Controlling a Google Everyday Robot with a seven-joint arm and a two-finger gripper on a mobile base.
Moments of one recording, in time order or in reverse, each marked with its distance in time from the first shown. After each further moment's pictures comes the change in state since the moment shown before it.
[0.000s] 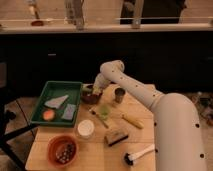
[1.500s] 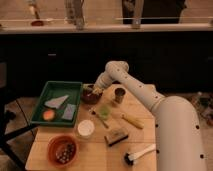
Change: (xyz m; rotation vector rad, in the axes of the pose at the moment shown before) arm 0.001 -0.001 -0.001 -0.039 -0.090 0.081
